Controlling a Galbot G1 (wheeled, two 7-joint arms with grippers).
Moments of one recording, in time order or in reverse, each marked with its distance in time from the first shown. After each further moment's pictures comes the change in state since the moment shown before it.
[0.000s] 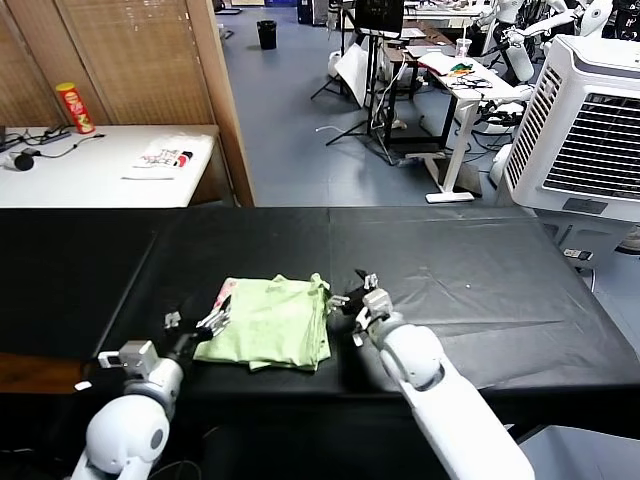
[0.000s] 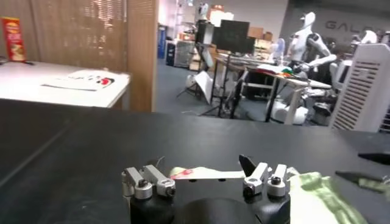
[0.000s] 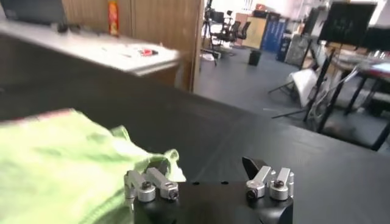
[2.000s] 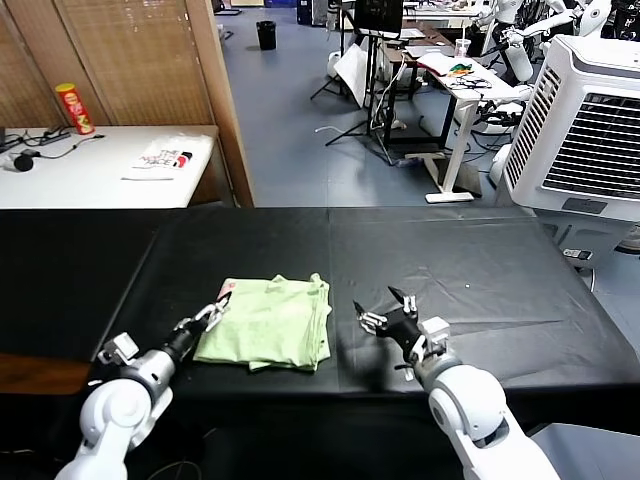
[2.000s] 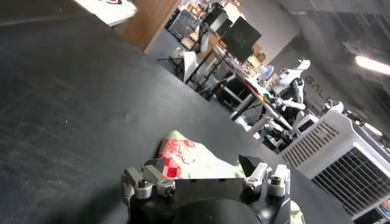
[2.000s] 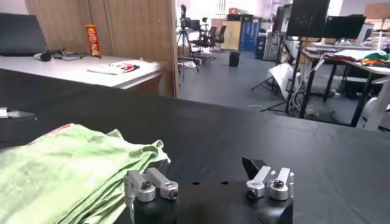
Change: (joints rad) left arm -0.109 0.022 -0.058 0.272 -0.553 0.023 0.132; right arm -0.310 -0.104 0.233 0.358 0.237 -0.003 0.007
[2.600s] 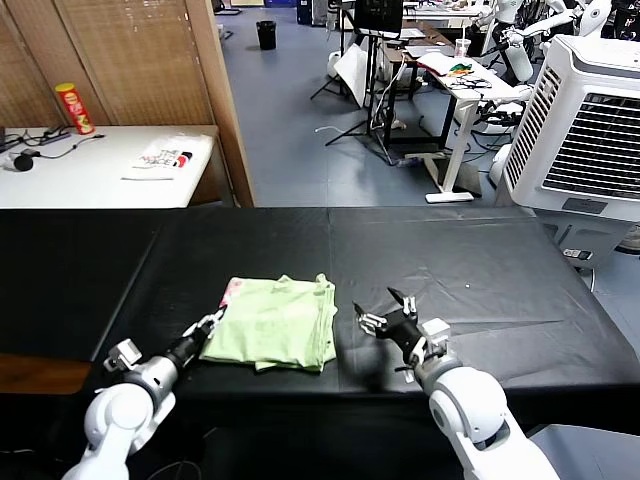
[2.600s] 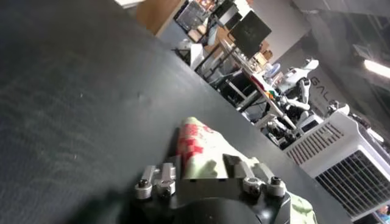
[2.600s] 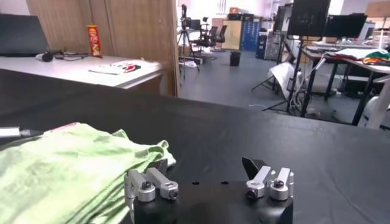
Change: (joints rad) left arm 0.003 -0.006 0.002 0.030 -0.077 0.025 -0.015; right arm -0.006 0.004 -0.001 0.010 0.000 0.000 -0.002
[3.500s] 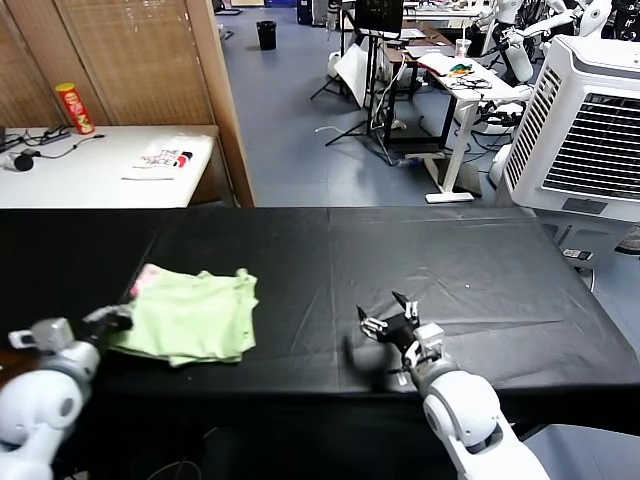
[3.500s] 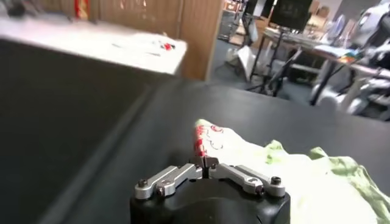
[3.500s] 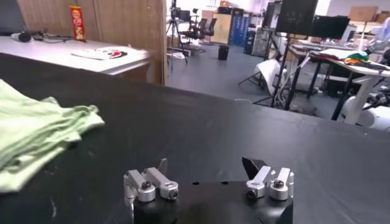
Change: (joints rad) left arm 0.106 0.300 -0.205 -0.178 0.391 0.050 -0.137; right arm -0.003 0.023 -0.014 -0.024 -0.075 -0.016 0.036
